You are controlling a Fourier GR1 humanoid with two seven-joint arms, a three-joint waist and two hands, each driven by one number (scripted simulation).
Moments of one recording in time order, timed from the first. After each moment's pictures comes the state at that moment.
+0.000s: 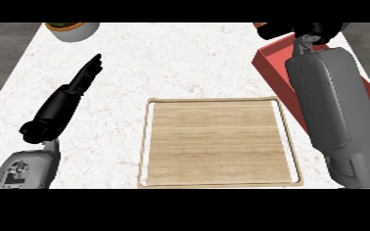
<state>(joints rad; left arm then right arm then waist) -0.20 0.25 0.04 -1.55 -0.13 -0.24 -0.08 -0.90 -0.21 -0.07 -1.17 1.14 -0.12 0.61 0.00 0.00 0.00</state>
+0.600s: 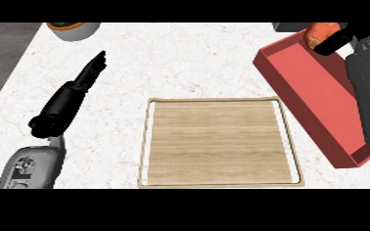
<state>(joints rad) -0.23 0.23 0.03 -1.54 -0.15 -0.23 -0.06 -0.86 -0.44 -0.21 -0.95 1.02 0.10 0.47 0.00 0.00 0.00</state>
